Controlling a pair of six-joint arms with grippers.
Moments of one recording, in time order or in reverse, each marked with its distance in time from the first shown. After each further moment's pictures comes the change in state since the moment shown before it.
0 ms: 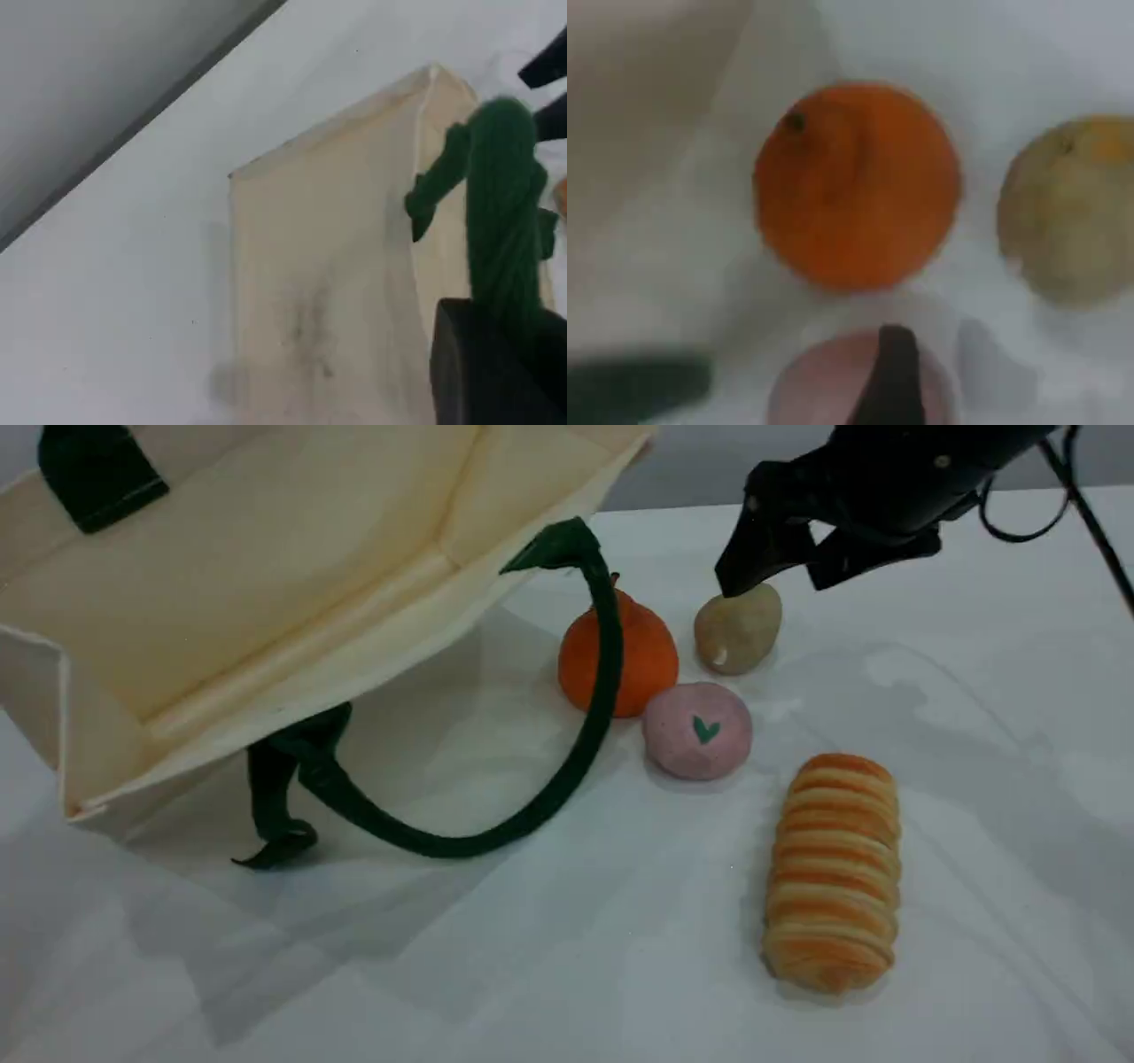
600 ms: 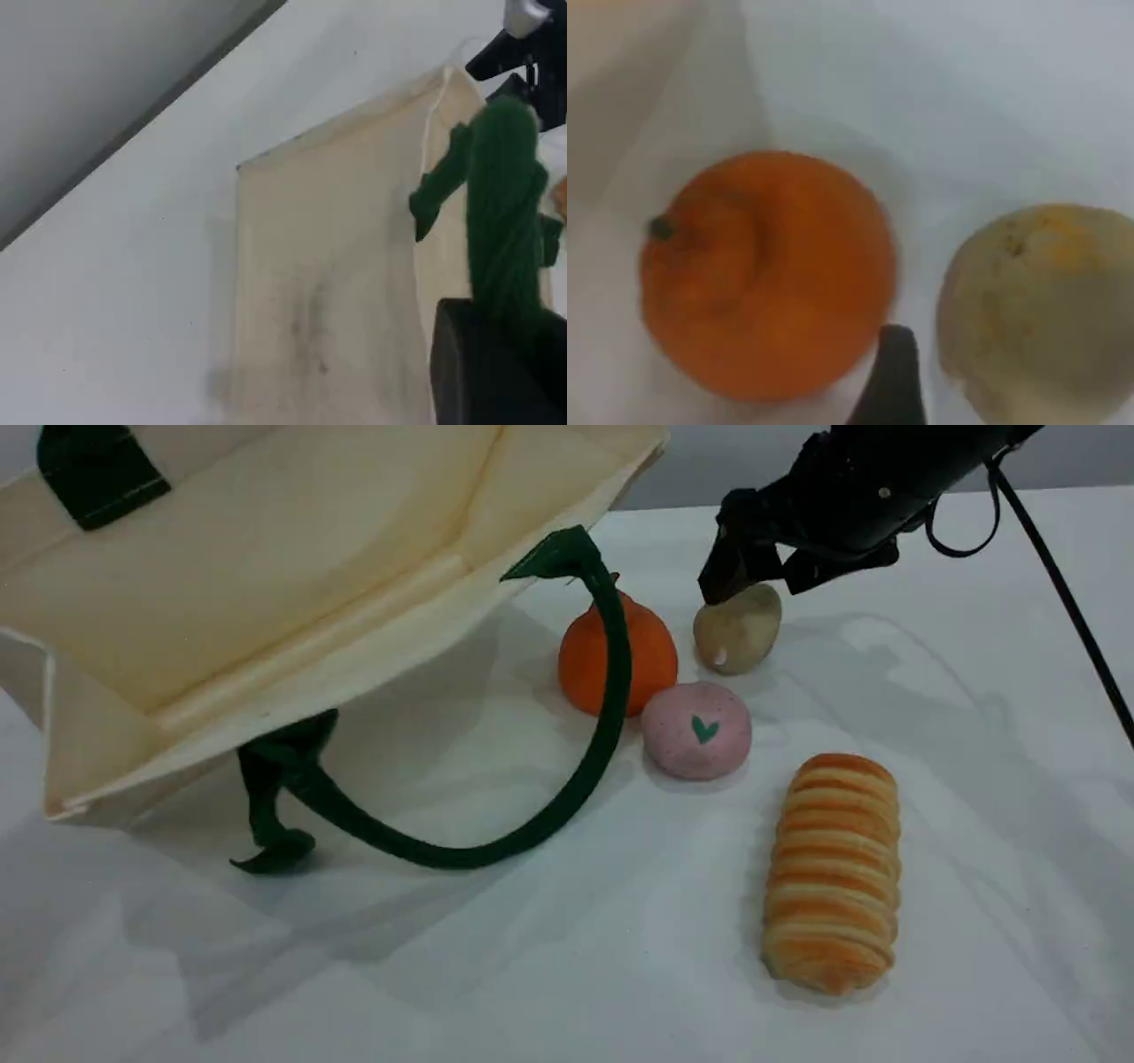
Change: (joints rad) left arm 0.000 0.001 0.000 -0.003 0.000 0.000; right arm -0.002 0.166 -0.149 -0.007 -0.059 -0.023
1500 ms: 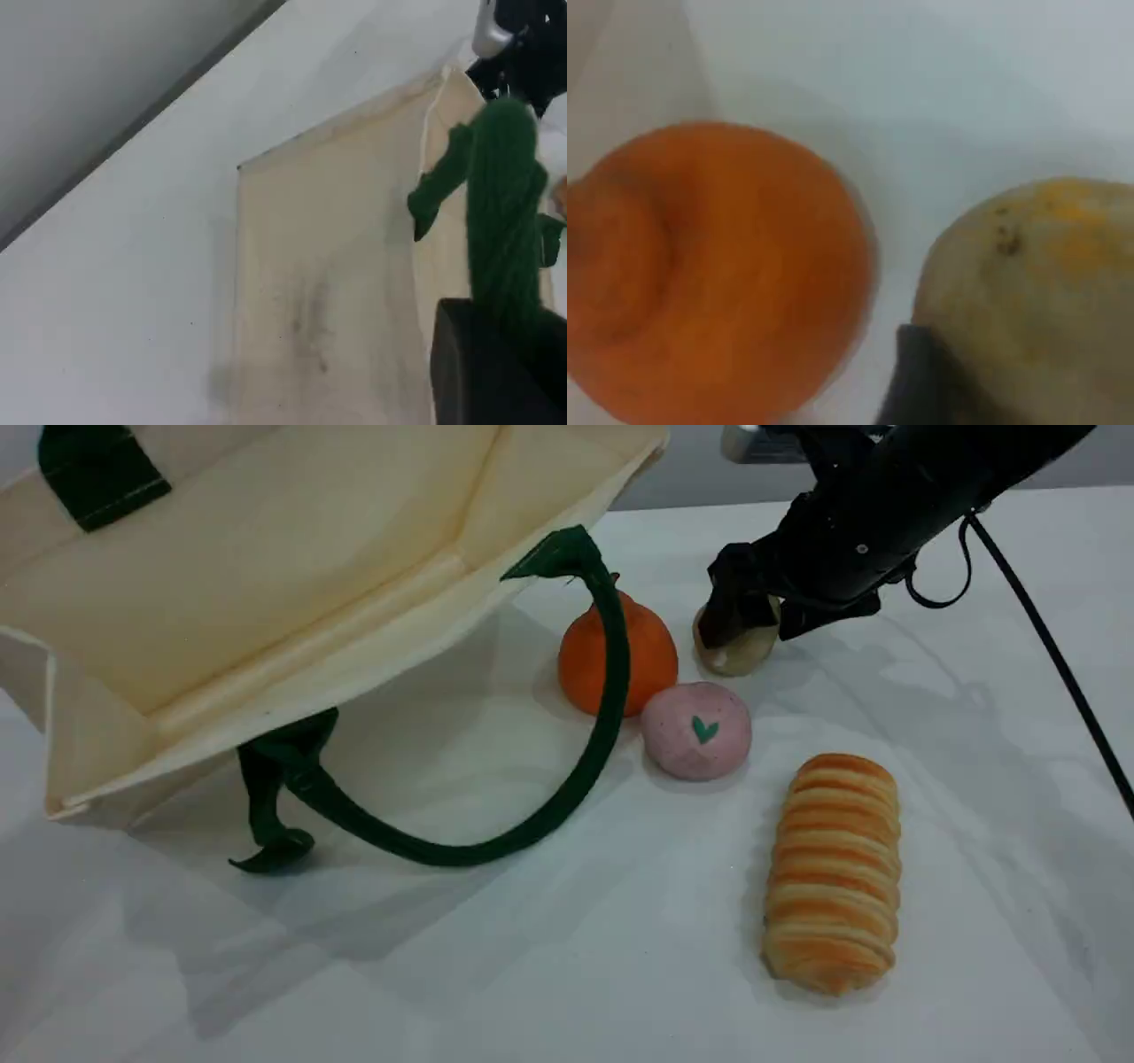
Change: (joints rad) left arm 0.000 0.000 0.000 0.001 0.000 0.000; right arm 0.001 0.105 -0.058 0.030 0.006 -0.003
